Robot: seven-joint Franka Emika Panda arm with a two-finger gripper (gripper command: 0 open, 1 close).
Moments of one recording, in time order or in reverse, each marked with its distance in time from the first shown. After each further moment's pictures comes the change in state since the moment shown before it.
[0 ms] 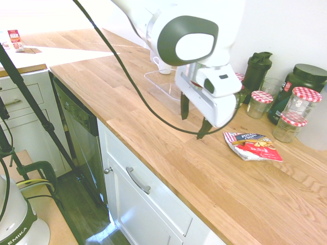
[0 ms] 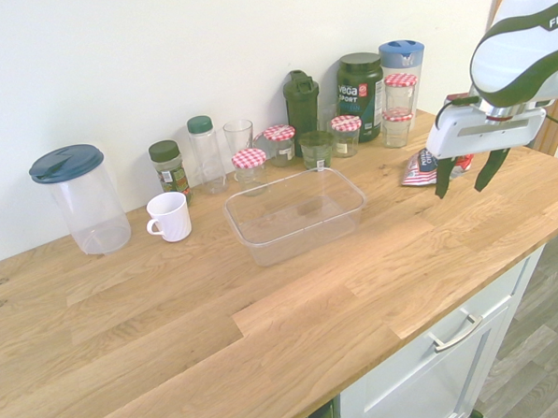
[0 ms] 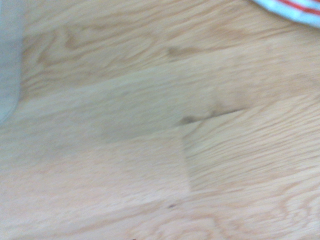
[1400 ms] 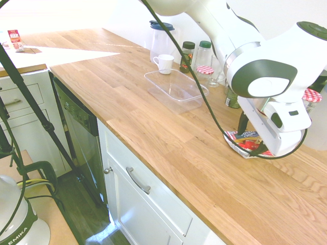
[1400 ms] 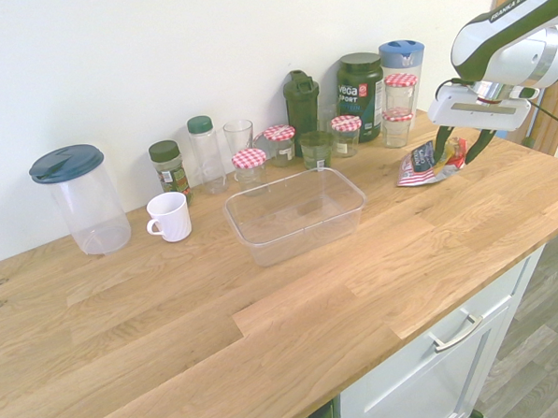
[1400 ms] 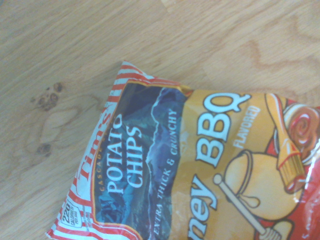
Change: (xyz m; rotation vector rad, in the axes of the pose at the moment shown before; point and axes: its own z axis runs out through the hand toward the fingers) arm 0.150 -0.029 0.041 0.097 -0.010 0.190
